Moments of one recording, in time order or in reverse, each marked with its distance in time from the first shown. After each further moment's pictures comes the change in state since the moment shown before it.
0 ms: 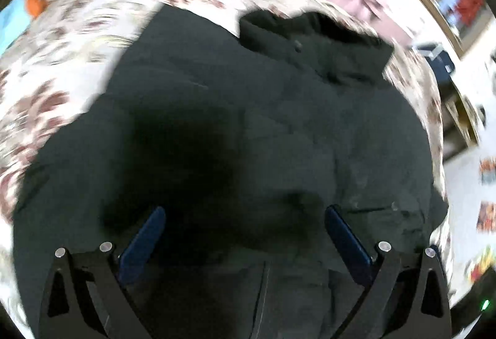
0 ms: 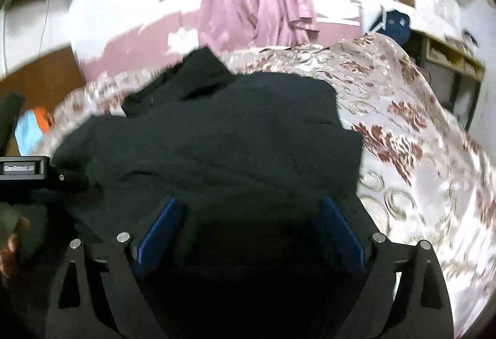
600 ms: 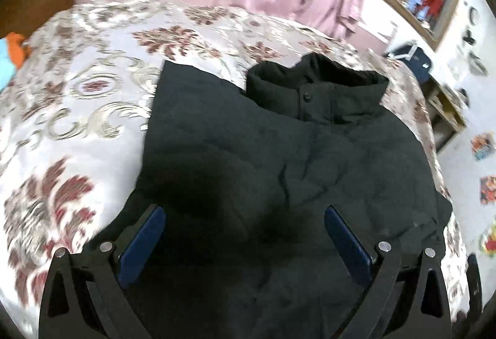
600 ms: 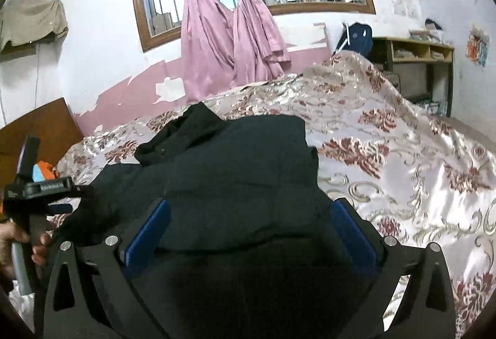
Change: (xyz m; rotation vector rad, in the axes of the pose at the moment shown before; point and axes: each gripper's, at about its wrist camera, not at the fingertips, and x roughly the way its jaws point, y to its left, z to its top) left arm 0.005 0.042 0.049 0.201 -0.122 -0.094; right arm -0.065 0.011 -0.009 0.055 -0.157 -0.066
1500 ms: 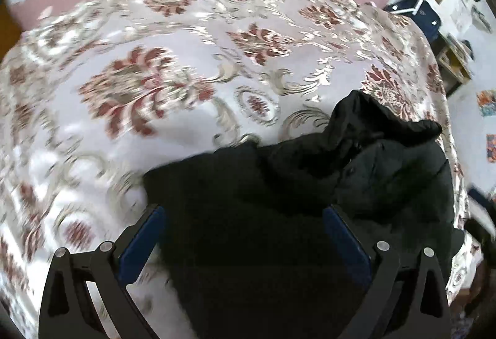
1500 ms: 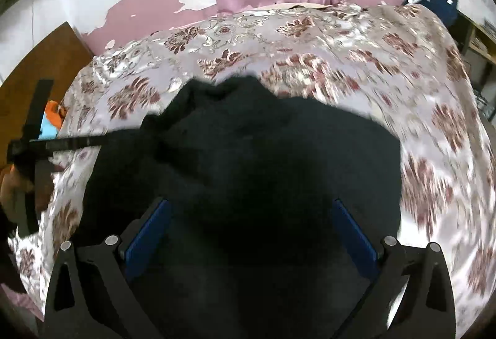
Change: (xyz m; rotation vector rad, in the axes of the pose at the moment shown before) left arm 0.093 0.005 0.177 0.170 0.281 0.008; right arm 0.196 0.090 0.151 -0.165 0.529 0.122
